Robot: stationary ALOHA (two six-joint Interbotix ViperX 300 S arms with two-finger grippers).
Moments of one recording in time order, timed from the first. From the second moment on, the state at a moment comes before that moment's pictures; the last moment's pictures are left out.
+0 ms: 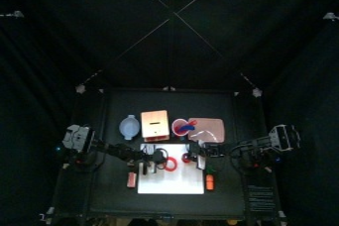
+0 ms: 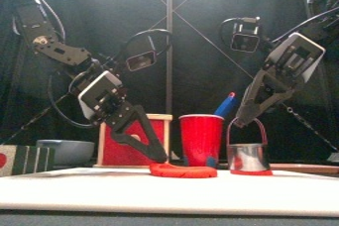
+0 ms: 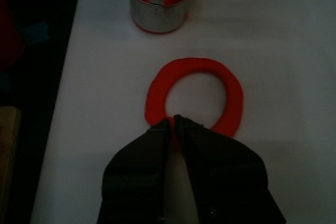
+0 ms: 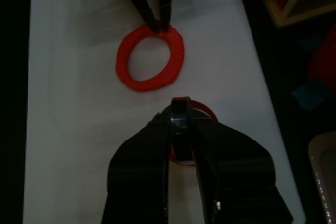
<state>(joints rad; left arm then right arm) -0.13 0.23 0.78 -0.44 -0.38 0.31 0.03 -0.19 0.98 0.17 -0.10 0.06</state>
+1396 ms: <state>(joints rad) -0.09 0.29 0.70 -0.46 -0.26 0.32 0.02 -0.28 0.99 0.20 -0.08 0.06</state>
